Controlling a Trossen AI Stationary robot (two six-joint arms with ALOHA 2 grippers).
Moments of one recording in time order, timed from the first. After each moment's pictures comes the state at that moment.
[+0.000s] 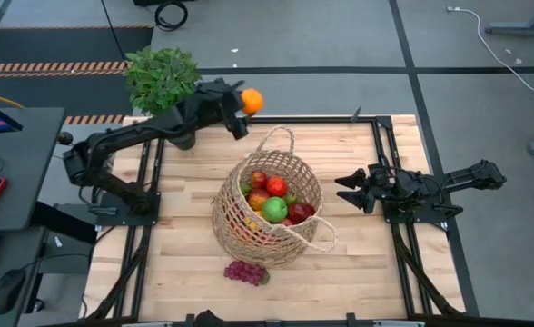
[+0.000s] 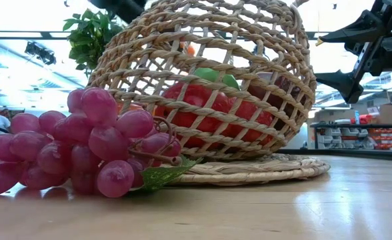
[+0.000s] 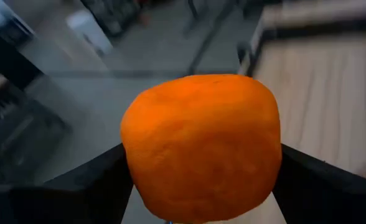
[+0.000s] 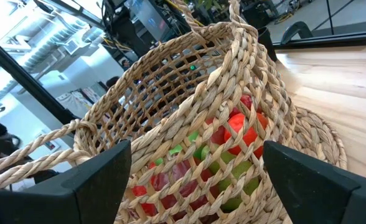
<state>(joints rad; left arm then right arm) 0.52 1.45 1.23 -0.17 -0.18 0.40 0.18 0.16 0.01 0.16 0.31 0.65</state>
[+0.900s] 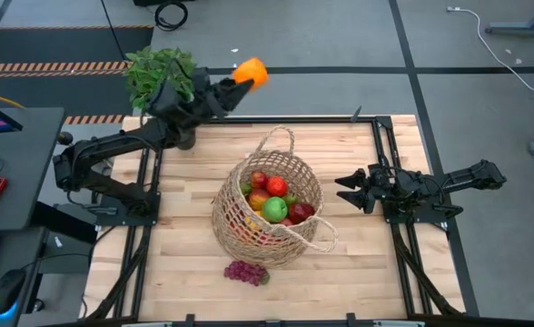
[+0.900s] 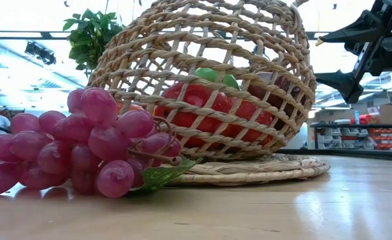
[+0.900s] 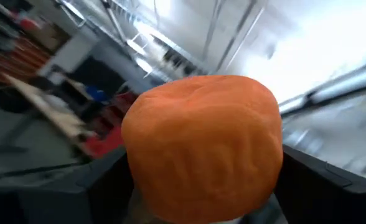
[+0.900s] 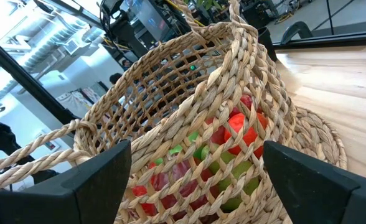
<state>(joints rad) 0.37 1.34 1.23 0.59 0.01 -0.76 0.18 0.16 0.01 0.16 0.31 0.65</state>
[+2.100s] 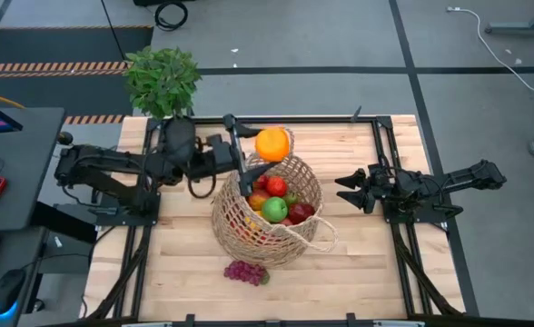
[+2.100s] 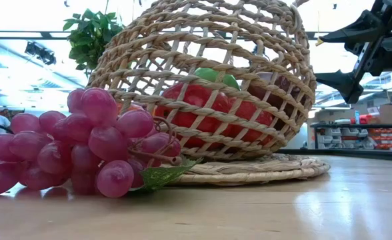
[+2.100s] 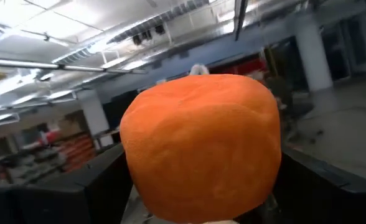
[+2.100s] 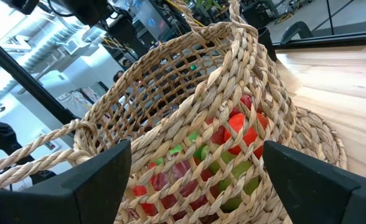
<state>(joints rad) -0.07 1.37 1.23 0.47 -0.24 0.37 0.18 0.16 0.01 0.16 0.31 0.65</state>
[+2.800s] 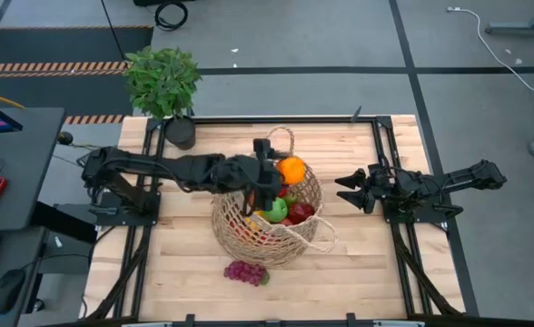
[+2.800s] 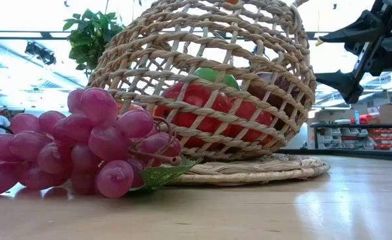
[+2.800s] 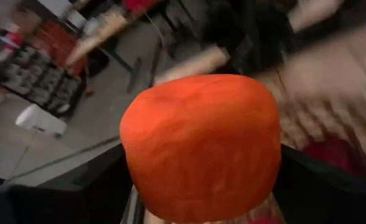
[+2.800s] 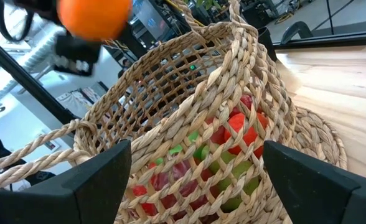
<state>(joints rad) -0.11 1.62 1.54 -0.30 -0.46 0.46 0.18 0.16 0.01 0.16 0.31 0.65</state>
